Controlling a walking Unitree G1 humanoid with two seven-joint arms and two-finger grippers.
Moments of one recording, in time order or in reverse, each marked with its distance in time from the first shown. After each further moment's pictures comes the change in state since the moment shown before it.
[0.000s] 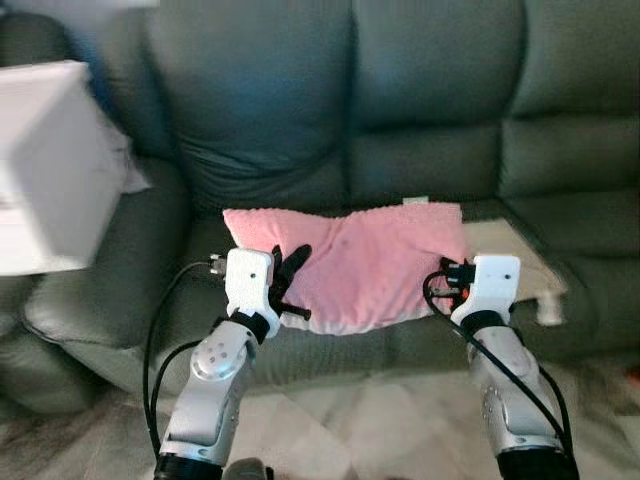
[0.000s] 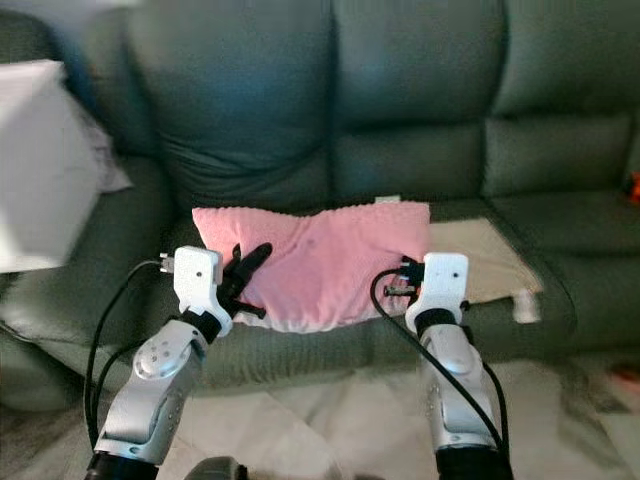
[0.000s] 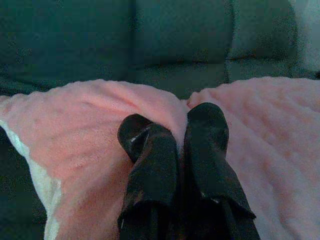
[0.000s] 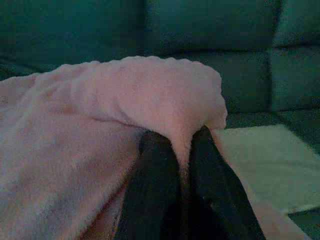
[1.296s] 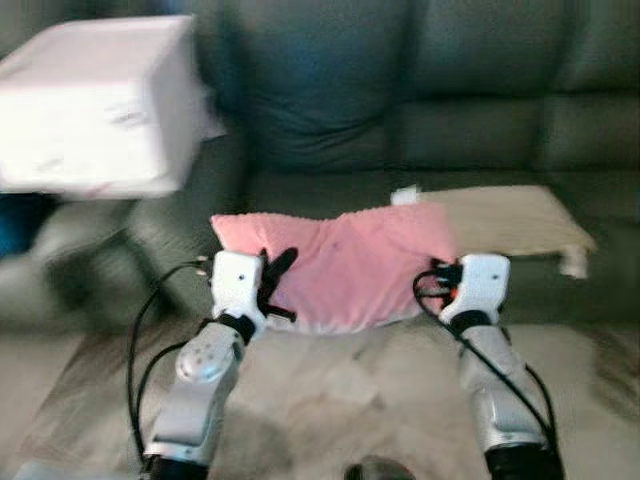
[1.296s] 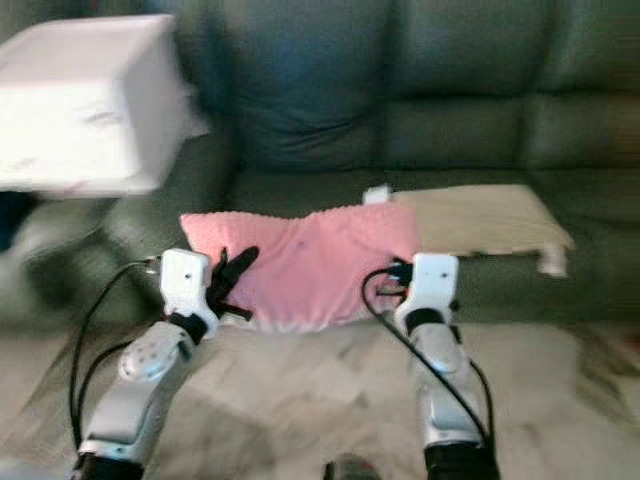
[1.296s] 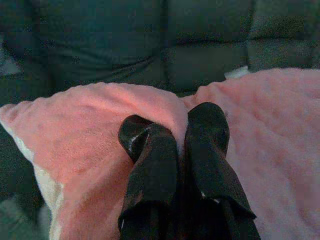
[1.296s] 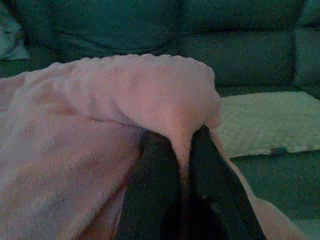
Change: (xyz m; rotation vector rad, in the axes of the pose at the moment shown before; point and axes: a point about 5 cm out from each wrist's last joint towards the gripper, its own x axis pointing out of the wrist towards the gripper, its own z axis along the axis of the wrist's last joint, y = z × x) left arm -0.005 0.010 -0.001 0.034 0.008 0.020; right arm 0.003 0.008 -0.003 0.007 0.007 -0.006
